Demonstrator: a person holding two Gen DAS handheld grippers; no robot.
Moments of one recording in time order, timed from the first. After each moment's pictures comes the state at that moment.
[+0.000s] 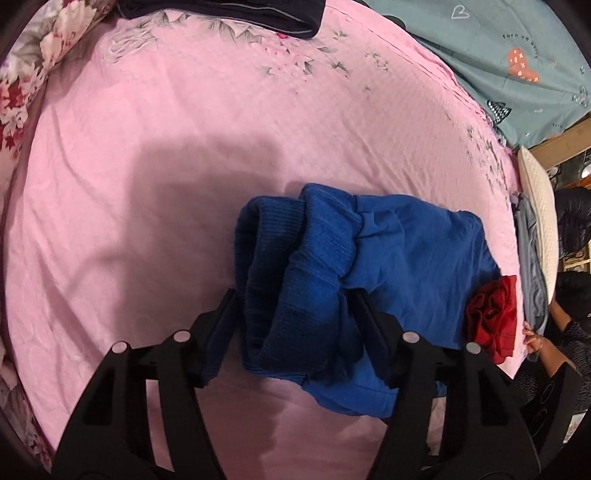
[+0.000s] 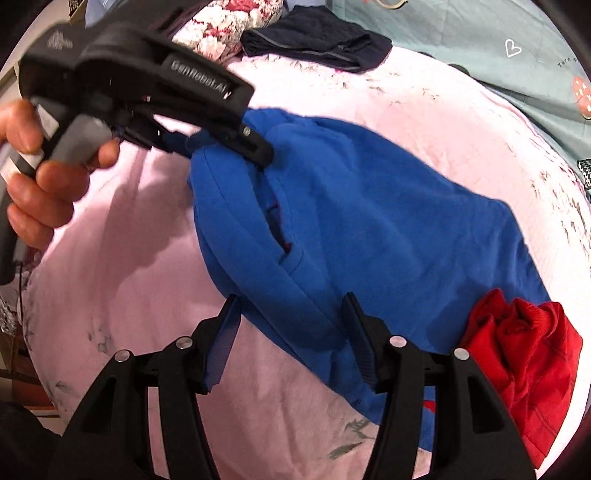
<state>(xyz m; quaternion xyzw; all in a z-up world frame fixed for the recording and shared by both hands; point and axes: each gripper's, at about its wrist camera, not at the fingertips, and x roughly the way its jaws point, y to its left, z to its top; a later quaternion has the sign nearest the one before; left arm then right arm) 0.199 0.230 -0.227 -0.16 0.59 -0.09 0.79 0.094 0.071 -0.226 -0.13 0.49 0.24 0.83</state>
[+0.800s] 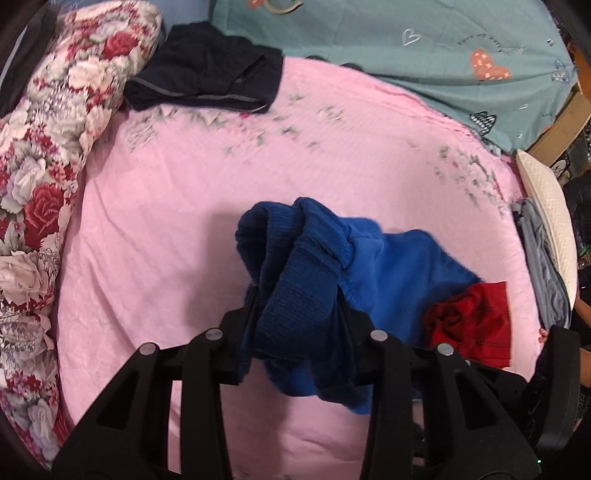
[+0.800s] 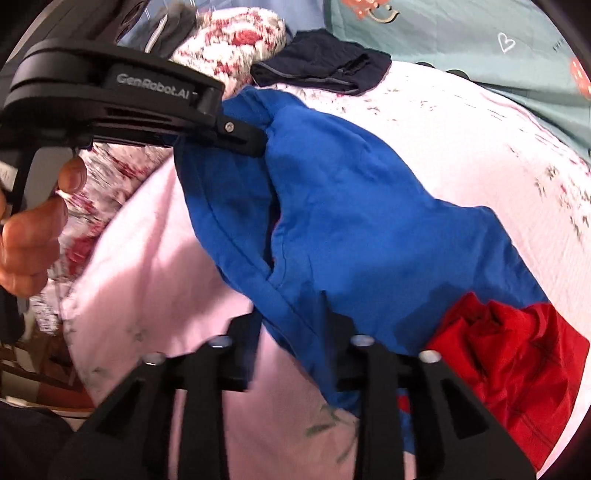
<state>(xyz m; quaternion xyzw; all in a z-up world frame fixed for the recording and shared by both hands) 0.148 0.164 -0.132 -0.09 0.50 -0.04 0.86 0.092 0.021 -0.182 -0.06 0.46 0.31 0.83</state>
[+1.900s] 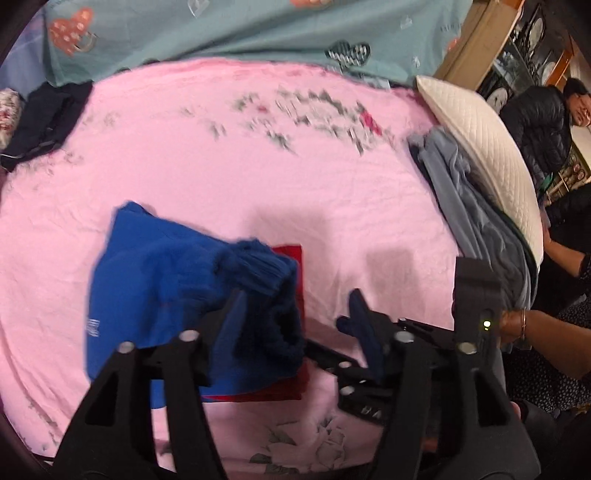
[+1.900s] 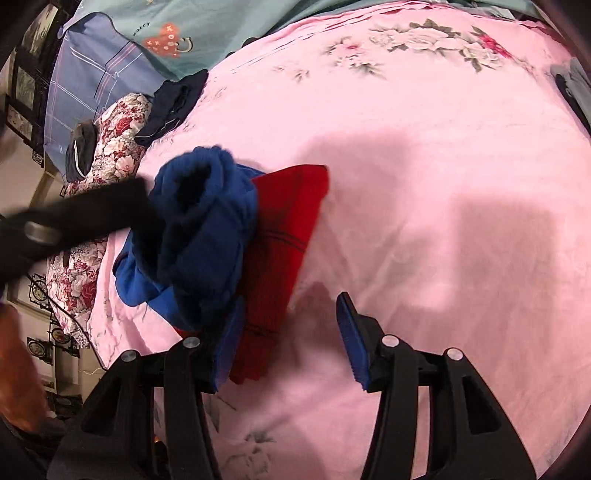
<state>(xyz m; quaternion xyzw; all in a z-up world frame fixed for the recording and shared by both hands) 0.112 -0.169 -0.116 -0.03 0.50 -0.13 0.86 0.095 -0.300 -0.216 0.15 0.53 0.23 0.80</state>
